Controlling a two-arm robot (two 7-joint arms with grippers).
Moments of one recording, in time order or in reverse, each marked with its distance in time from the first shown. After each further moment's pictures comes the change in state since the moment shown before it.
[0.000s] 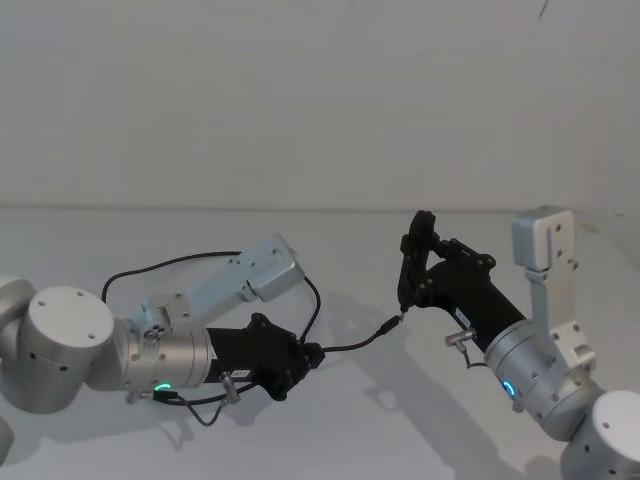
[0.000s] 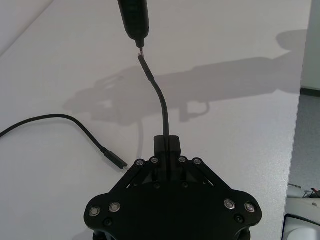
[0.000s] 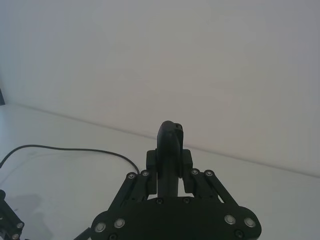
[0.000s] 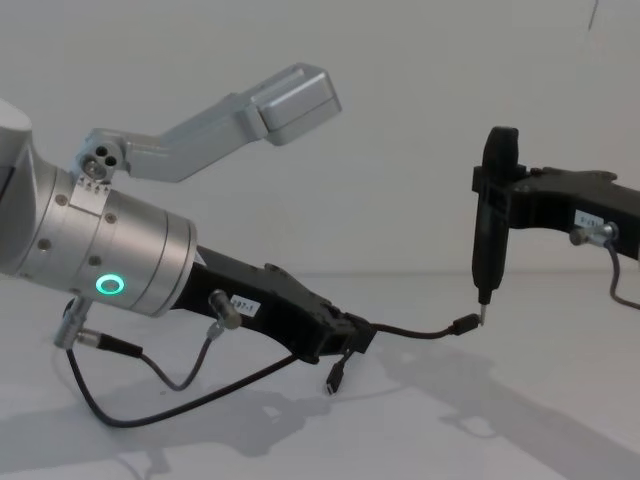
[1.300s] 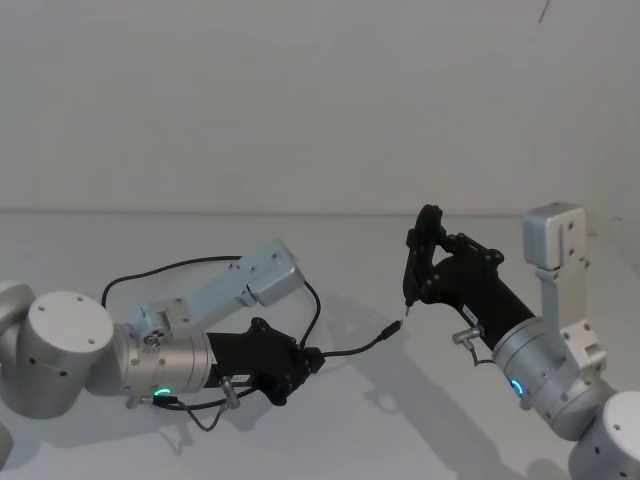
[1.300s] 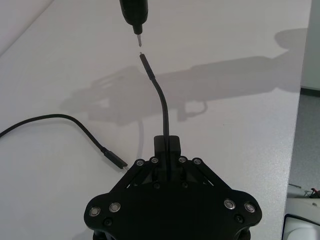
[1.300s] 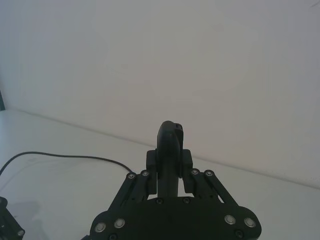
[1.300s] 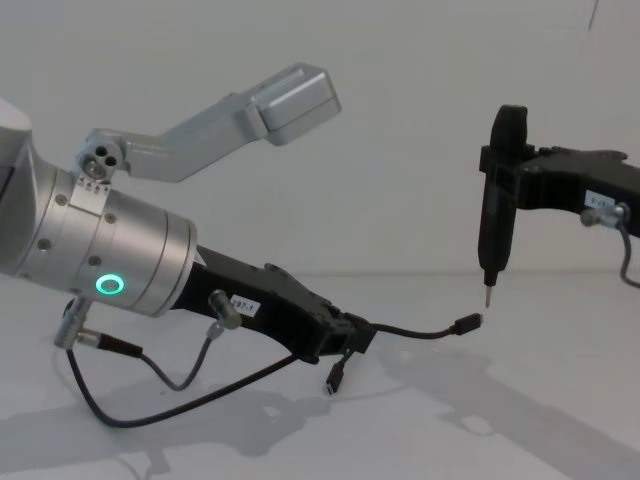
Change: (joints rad) left arm 0.000 0.000 0.000 0.000 0.000 0.000 0.000; right arm 0.001 0.027 -0.008 -0.027 0.018 -0.011 -0.012
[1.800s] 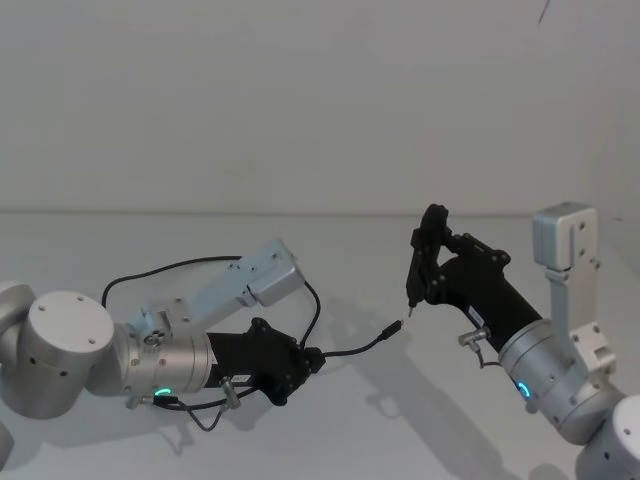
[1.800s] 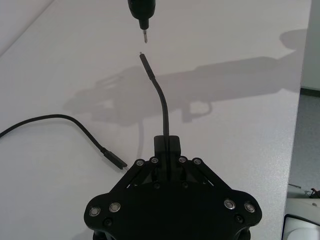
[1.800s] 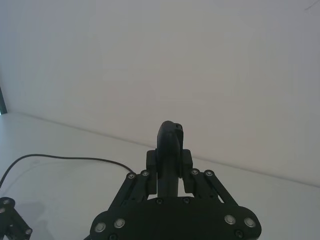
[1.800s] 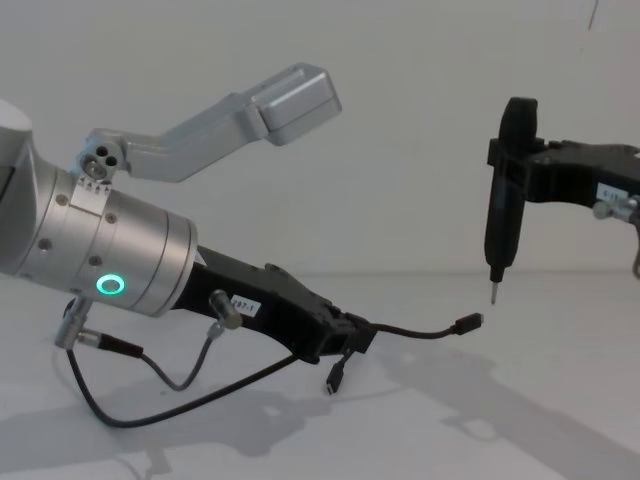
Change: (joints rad) left arm 0.000 -0.001 0.000 0.000 0.000 0.000 0.000; right arm -0.023 0.016 0.002 -0.044 0.022 0.017 -0.013
